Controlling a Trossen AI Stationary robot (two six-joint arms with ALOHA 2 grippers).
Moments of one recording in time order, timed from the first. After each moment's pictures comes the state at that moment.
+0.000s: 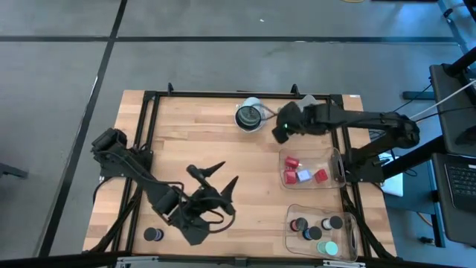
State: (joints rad) left arm -0.66 1.75 1.55 -0.31 -1.54 -0.09; right arm -0.11 1.41 1.28 -1.10 0.46 0.72
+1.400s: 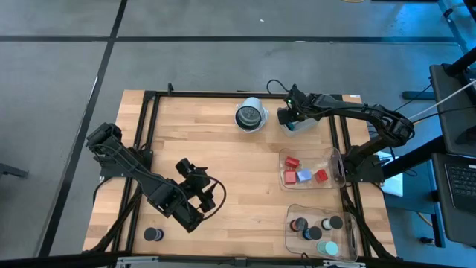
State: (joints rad) left arm -0.65 1.66 1.47 -1.19 -0.92 -1.14; right arm -0.61 1.49 0.91 -0.63 0.24 0.65
